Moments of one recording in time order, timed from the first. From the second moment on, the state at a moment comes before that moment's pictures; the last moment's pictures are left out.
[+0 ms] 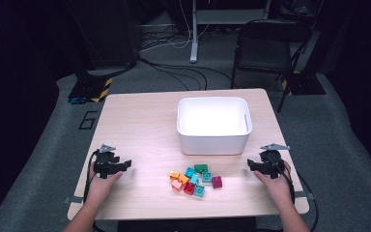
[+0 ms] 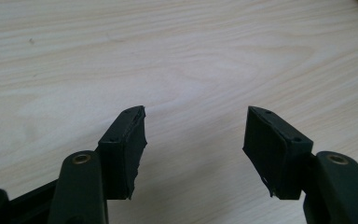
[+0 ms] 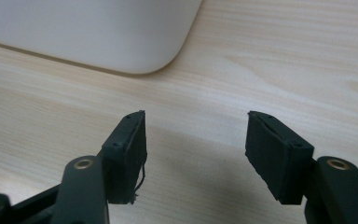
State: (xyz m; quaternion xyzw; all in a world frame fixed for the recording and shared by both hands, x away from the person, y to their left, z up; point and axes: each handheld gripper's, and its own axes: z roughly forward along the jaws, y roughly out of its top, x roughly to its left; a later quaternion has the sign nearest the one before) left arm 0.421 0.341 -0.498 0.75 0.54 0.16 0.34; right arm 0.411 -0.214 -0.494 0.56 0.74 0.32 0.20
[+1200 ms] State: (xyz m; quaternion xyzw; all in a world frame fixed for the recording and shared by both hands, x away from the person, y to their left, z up) left arm 0.468 0.261 -0.404 0.77 0.50 0.13 0.37; right arm 0.448 -0.215 -0.396 0.55 0.74 0.33 0.20
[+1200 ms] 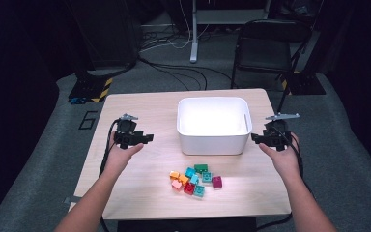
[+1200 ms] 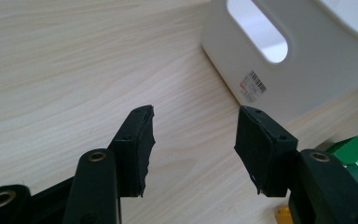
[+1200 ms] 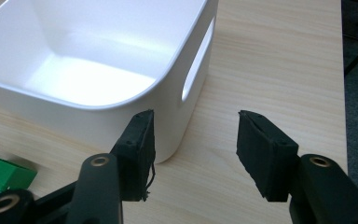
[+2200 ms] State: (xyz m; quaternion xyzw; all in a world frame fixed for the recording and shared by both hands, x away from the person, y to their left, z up) left arm 0.477 0.247 -0.385 0.78 0.48 0.13 0.38; right arm 0.481 -0.196 -0.376 0.56 0.74 0.33 0.18
